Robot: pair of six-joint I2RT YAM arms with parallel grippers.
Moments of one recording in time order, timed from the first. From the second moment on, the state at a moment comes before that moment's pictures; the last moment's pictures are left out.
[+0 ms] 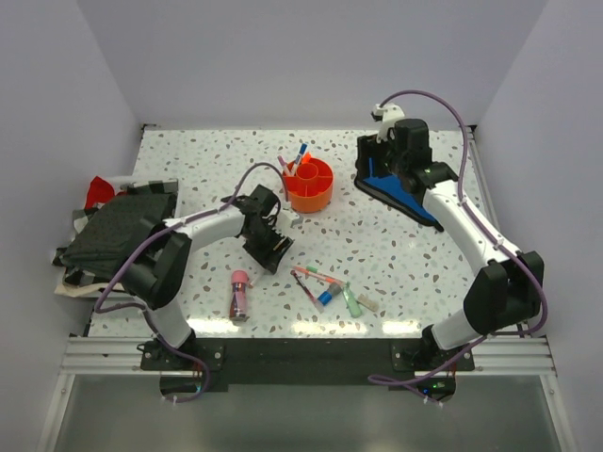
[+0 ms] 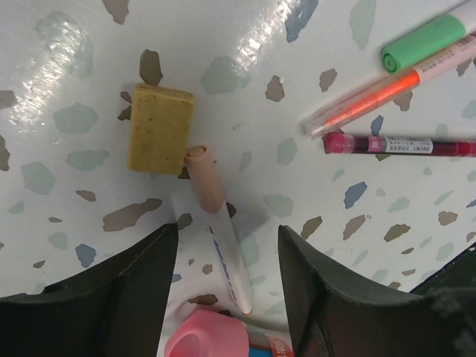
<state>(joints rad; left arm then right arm) -0.55 1.74 1.07 -0.67 0.29 0.20 0.31 1.52 1.35 -0.34 -0.05 0.03</state>
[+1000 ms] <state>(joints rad) -0.72 1.77 1.08 -0.61 0.09 0.14 0.26 1.52 1.30 -0.34 -0.05 0.03</state>
